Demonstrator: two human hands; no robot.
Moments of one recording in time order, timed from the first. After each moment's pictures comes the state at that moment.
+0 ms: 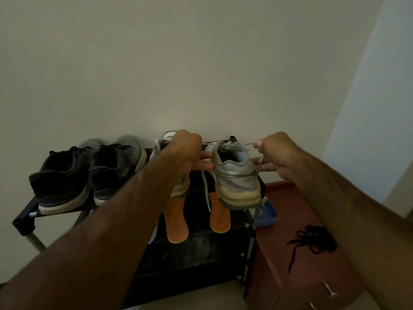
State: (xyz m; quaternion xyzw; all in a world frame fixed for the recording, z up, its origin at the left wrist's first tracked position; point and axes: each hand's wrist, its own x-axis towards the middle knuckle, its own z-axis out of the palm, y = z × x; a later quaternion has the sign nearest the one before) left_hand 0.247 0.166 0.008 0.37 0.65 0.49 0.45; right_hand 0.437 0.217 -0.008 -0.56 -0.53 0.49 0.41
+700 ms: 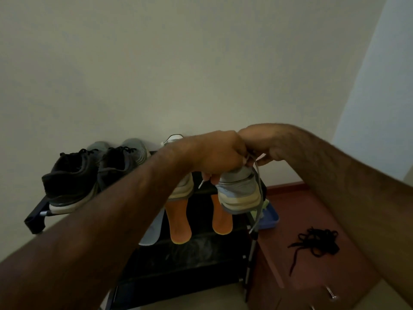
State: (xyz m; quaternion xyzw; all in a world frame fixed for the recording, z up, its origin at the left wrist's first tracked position) left_hand 0.277 0.123 0.055 0.76 0.59 0.11 0.22; right_hand 0.404 0.200 0.042 -0.58 -0.72 0.36 0.12
